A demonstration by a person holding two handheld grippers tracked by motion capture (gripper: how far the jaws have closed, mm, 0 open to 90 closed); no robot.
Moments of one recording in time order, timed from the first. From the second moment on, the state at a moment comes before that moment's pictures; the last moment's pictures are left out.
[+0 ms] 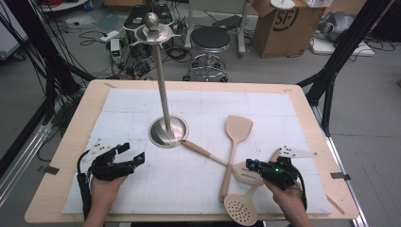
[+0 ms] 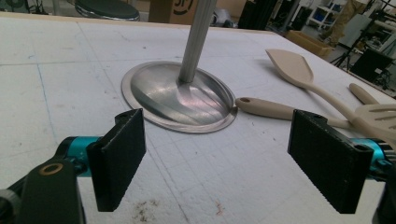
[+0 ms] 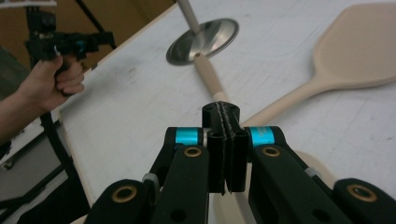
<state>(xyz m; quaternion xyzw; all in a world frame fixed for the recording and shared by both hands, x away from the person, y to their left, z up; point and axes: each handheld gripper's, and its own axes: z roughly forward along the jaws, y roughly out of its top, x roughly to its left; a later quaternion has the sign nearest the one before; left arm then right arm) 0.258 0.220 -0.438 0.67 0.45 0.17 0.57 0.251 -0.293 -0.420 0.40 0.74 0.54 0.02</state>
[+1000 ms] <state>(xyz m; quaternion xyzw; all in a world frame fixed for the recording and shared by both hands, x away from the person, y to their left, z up) 0.256 0.219 -0.436 0.67 0.44 0.17 0.57 0.251 -0.246 -0.461 0.40 0.82 0.40 -0.11</state>
